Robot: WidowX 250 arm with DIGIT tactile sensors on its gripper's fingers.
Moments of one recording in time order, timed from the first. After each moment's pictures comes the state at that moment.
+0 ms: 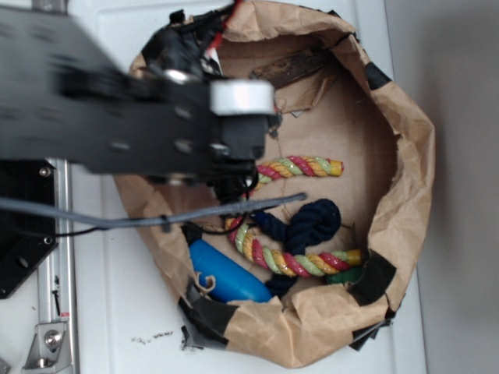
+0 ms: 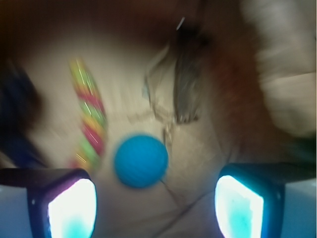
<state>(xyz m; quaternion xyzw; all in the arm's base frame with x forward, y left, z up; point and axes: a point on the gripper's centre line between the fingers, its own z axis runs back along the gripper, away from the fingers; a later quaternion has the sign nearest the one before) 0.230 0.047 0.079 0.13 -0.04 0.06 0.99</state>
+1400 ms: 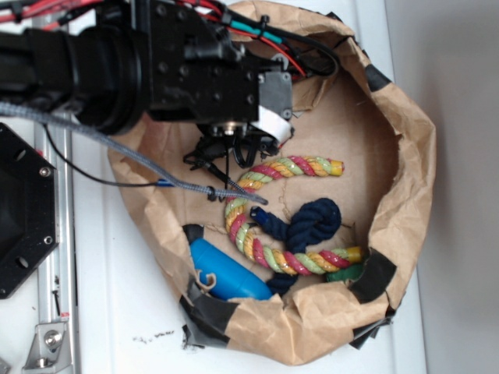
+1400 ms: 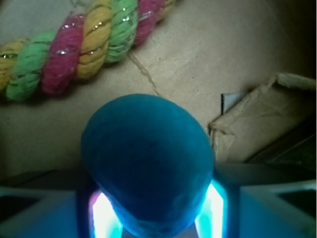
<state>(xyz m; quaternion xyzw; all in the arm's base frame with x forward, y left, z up) 0.249 0.075 0.015 0.10 -0.01 -0.37 0.93</state>
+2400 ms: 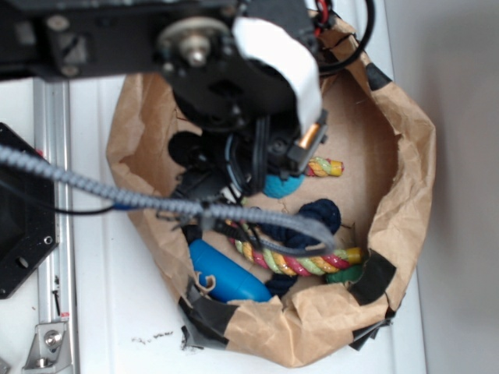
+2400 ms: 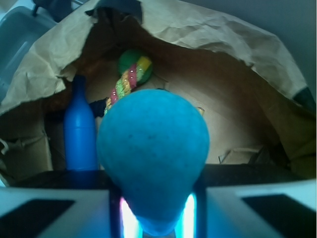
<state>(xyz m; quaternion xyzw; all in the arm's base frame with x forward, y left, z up) 0.248 0.015 0.161 -0.02 -0.09 -0.27 0.96</state>
